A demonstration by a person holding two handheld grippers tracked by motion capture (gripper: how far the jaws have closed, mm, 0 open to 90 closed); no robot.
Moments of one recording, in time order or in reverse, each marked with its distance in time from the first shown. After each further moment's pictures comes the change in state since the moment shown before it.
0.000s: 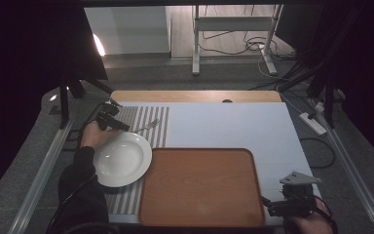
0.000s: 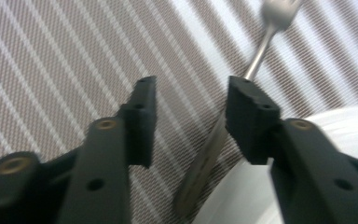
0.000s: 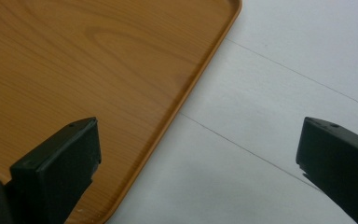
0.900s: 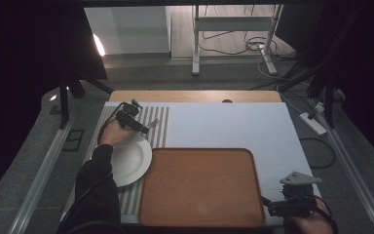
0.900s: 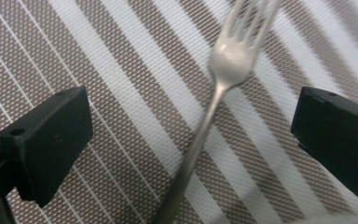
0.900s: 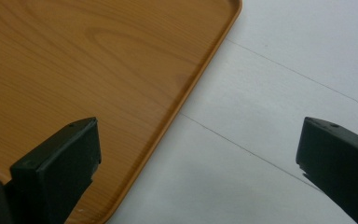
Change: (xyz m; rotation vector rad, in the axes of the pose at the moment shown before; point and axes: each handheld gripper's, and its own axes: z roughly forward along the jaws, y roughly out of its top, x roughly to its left) left arm -0.037 0.034 0.043 0.076 0.066 0.076; right arm 0.000 0.000 0.000 -0.003 0.003 0.002
